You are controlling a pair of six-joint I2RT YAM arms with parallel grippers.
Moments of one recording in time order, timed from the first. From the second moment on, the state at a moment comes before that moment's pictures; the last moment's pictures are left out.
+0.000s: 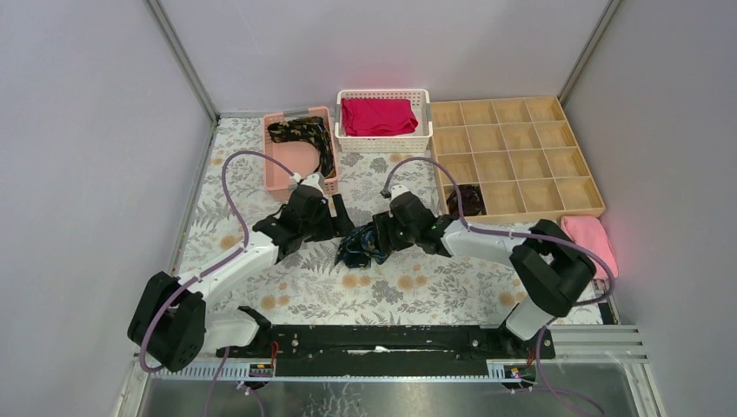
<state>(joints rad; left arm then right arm) -0.54 1.23 0.70 -0.22 0.00 -0.66 0.81 1.61 0.85 -0.06 0.01 0.42</state>
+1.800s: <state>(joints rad) -0.54 1.39 0.75 -0.20 0.02 -0.57 0.73 1.84 1.39 -0.60 0.22 0.19</state>
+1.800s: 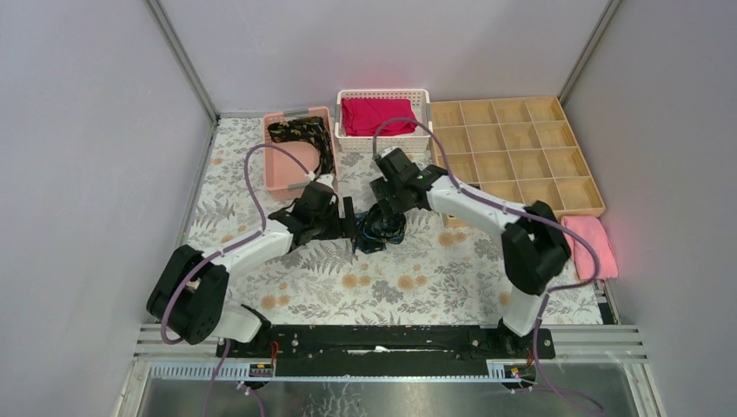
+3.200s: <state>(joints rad) -0.59 1.71 0.92 -0.17 -0.06 -0.51 0.64 1.95 1.28 -0.38 -0.04 0.26</state>
